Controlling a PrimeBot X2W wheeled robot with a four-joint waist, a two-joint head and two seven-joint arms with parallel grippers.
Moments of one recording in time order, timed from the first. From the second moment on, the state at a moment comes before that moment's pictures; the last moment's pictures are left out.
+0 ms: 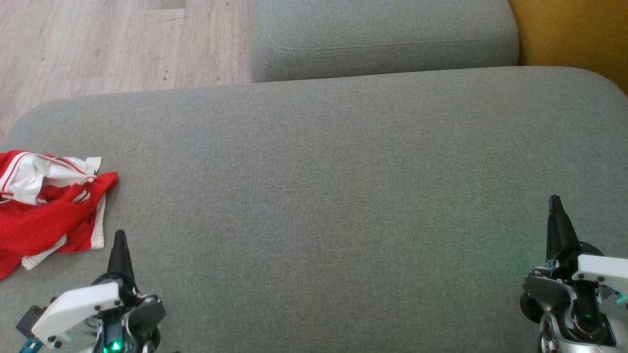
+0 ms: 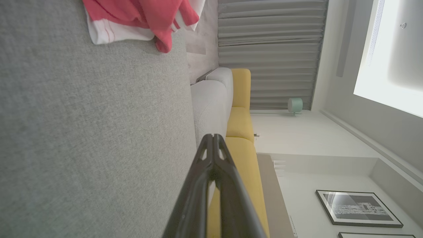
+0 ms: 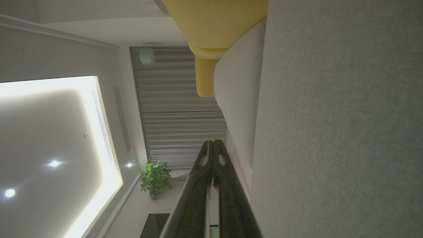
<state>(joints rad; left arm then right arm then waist) -0.09 0.05 0.08 0.28 -1.60 -0.12 0.11 -0.09 -0.05 -0.13 0.28 1.60 0.13 0.11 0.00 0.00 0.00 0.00</state>
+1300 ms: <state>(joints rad) -0.09 0.05 0.08 0.28 -1.60 -0.12 0.11 -0.09 -0.05 -0.13 0.28 1.60 0.13 0.11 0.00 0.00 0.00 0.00</state>
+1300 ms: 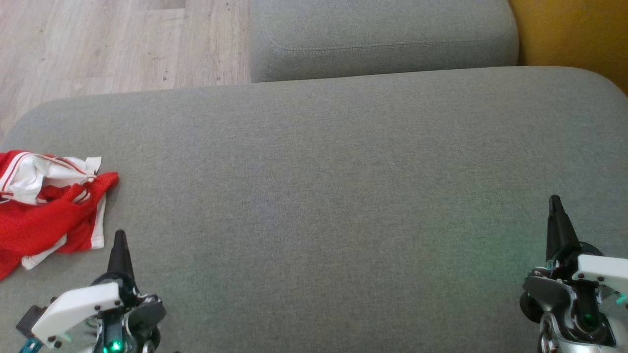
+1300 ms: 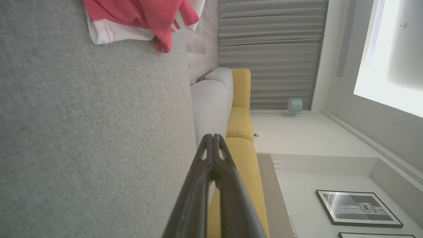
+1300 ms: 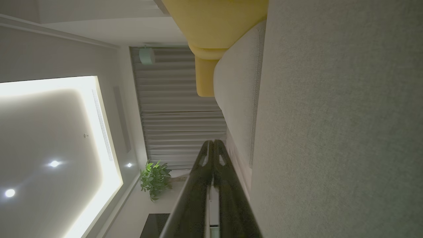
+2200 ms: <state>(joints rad) -0.05 0.04 0.07 0.35 -1.60 -0.12 0.11 -0.06 -0.04 -0.13 0.35 1.60 0.13 0.11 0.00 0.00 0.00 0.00</state>
